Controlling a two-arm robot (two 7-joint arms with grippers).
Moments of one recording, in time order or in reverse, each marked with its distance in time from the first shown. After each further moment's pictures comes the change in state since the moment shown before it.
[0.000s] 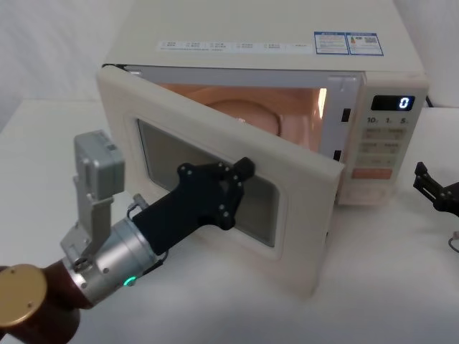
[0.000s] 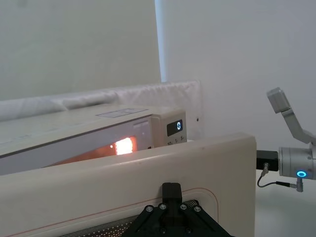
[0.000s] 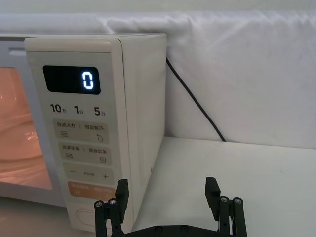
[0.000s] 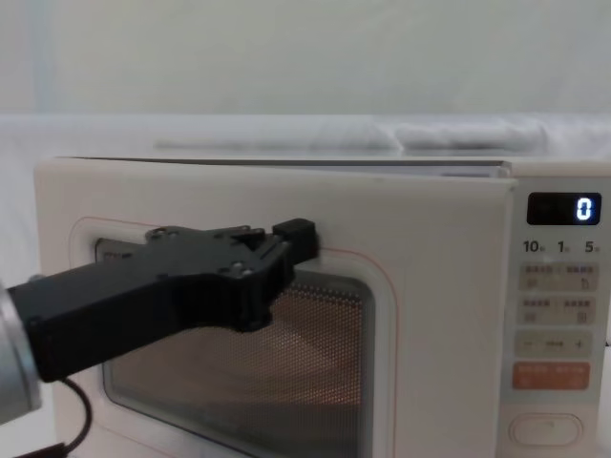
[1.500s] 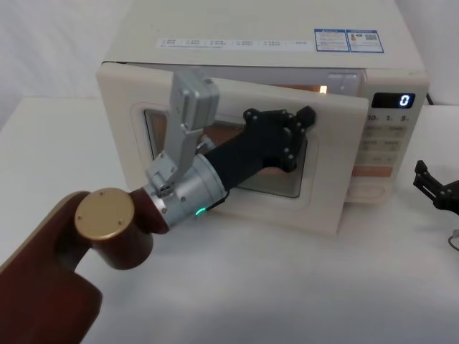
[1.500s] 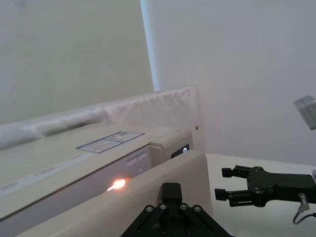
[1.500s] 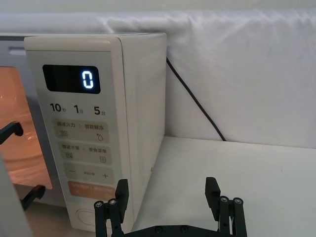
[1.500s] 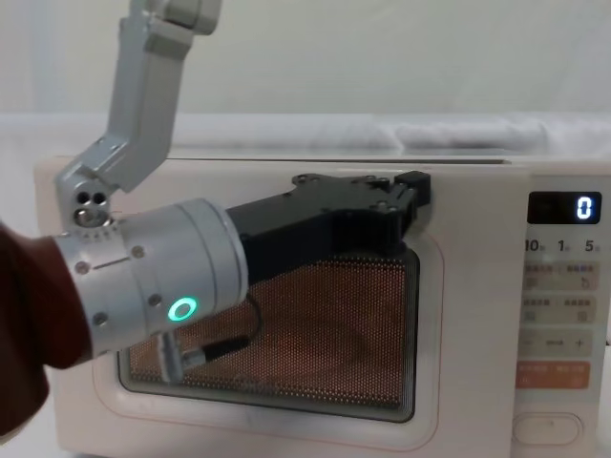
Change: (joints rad) left arm -0.325 -0.191 0.149 0.267 0.100 0.028 -0.015; right arm 0.000 0.000 0.000 0.000 0.000 0.000 0.000
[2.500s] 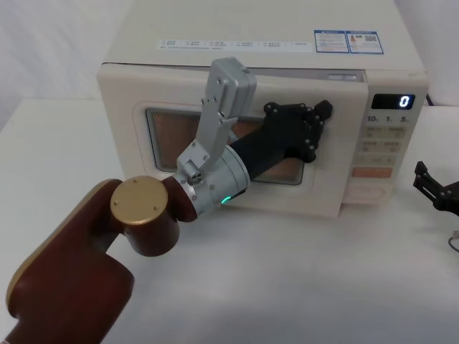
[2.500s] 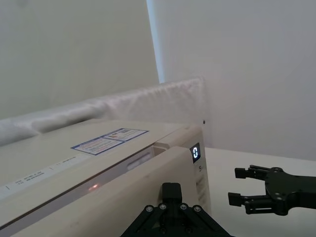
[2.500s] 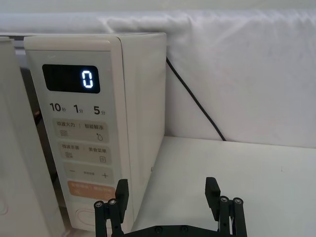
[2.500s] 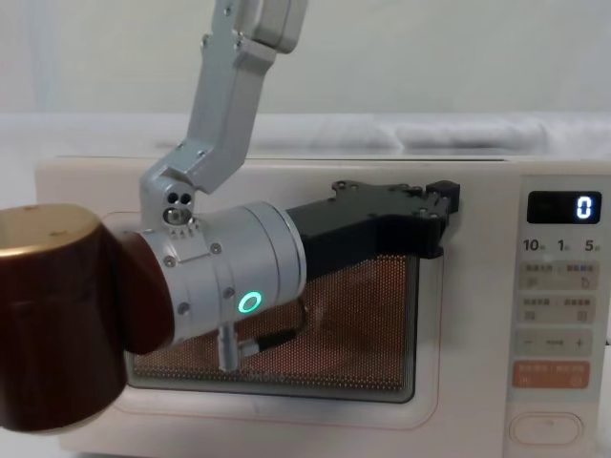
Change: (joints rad) left arm -0.077 -0.082 0.038 0.108 0.062 0.016 0.042; right arm 0.000 0.000 0.000 0.000 0.000 0.000 0.000
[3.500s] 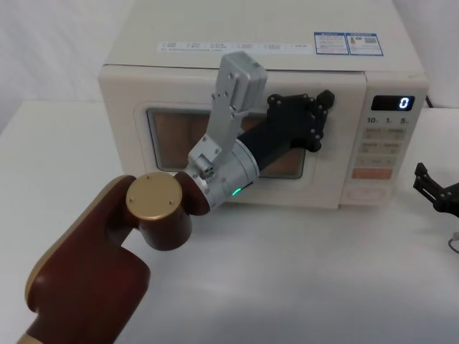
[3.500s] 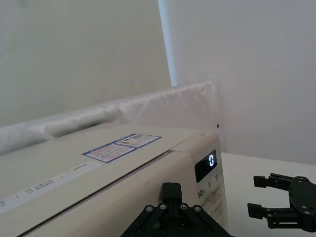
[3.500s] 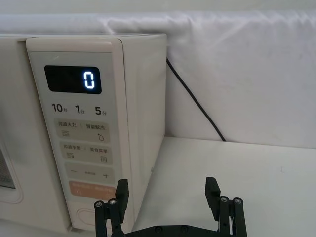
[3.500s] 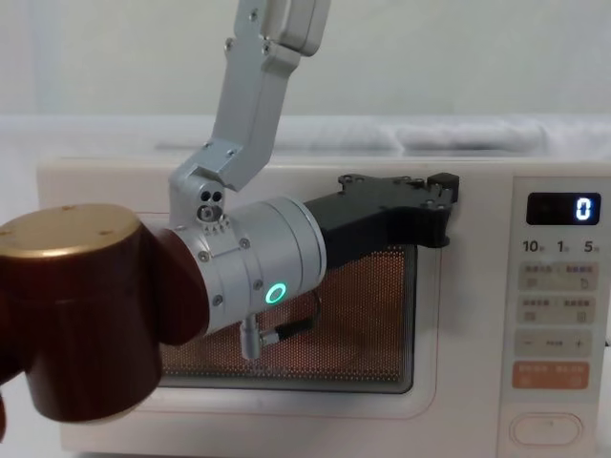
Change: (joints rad) left arm -0.024 -0.063 -0.015 0.062 0.055 -0.023 0.042; right arm 0.000 0.000 0.000 0.000 0.000 0.000 0.000
